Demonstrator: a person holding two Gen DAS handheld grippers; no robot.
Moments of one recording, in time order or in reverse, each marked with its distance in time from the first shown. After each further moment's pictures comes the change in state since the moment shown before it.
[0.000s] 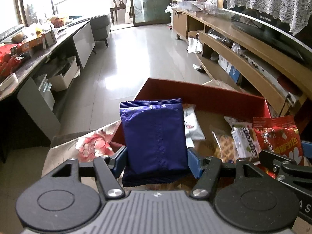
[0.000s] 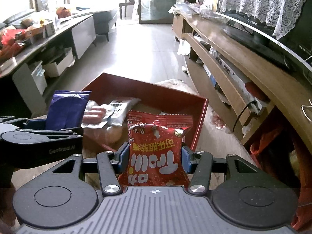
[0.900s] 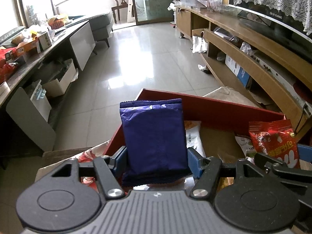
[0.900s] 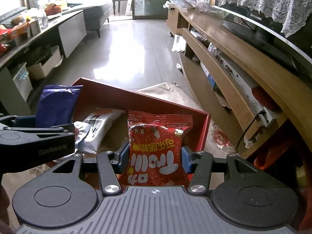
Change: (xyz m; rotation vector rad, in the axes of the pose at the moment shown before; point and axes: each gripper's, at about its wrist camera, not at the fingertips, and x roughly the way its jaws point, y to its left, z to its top) left arm 0.058 -0.015 0.036 0.007 0.012 0.033; right arm 0.066 -0.015 0.035 0.007 0.032 -0.025
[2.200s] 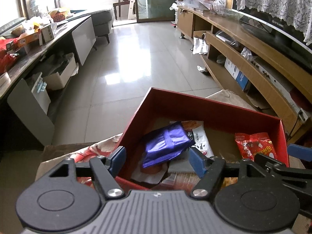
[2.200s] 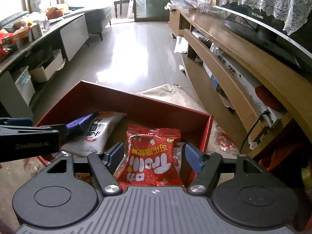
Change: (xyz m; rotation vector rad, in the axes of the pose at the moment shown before) left arm -0.017 0.029 -0.002 -0.052 0.009 -0.047; right arm -0.002 -0.005 -0.003 0.012 -0.020 0.029
